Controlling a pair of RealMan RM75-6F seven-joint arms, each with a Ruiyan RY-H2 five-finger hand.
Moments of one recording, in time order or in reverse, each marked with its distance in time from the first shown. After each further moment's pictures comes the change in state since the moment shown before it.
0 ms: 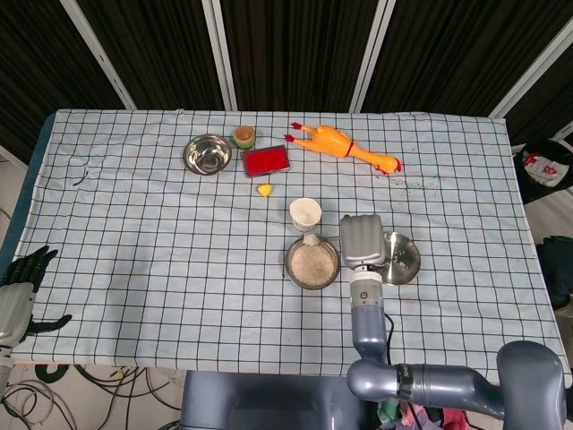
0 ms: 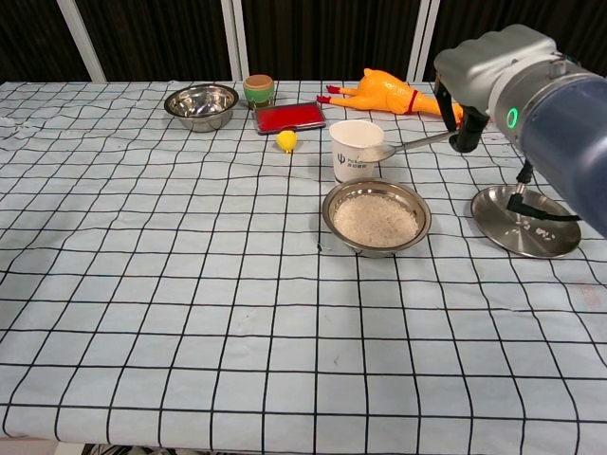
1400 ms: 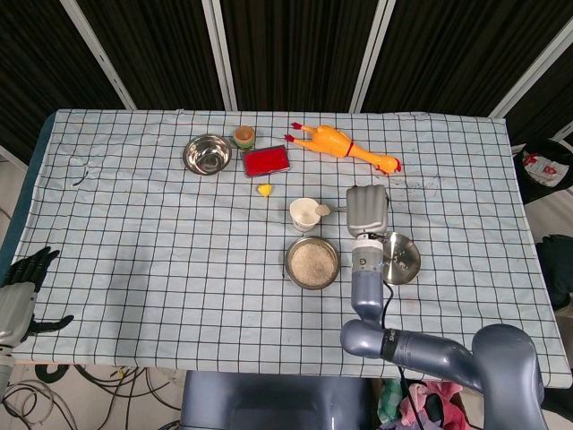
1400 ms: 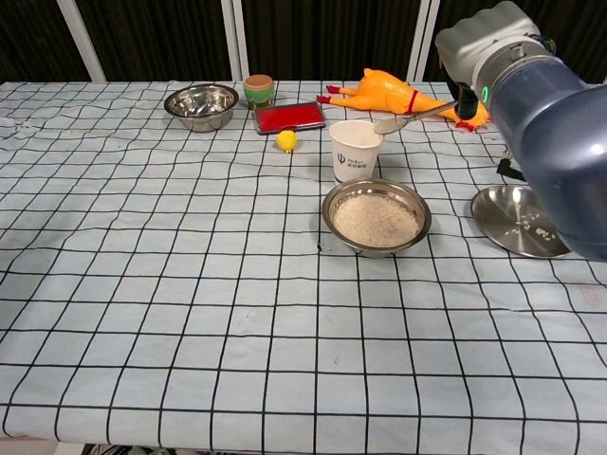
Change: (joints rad) left arm -0.007 0.015 0.001 -0.028 -0.017 -0.020 -0.004; right arm 0.144 -0.025 -0.039 0.378 0.049 -0.130 0.107
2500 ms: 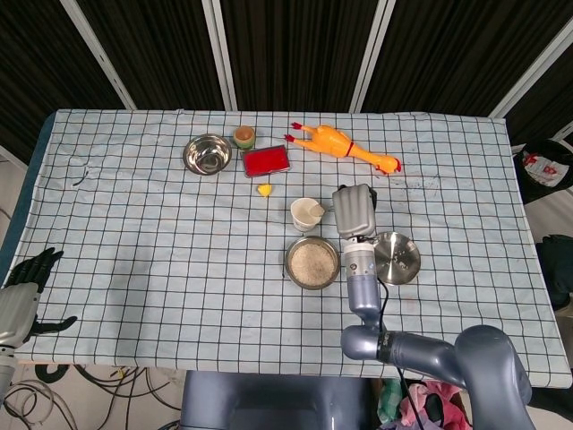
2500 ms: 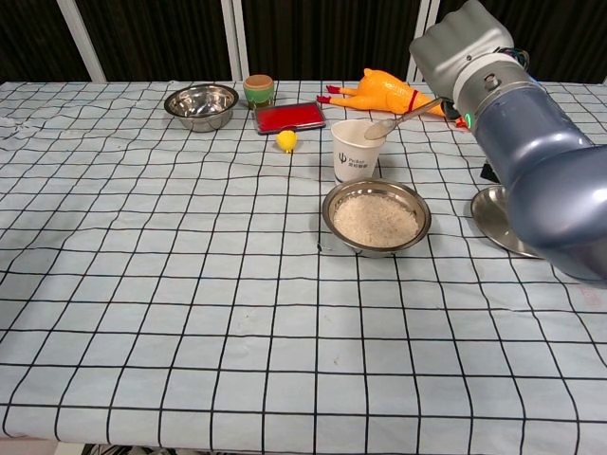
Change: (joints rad) left arm -0.004 0.005 0.005 -0.012 0.007 -0.008 -0.013; right arm 0.023 -0.056 -0.114 0.144 -0.166 -0.022 -0.008
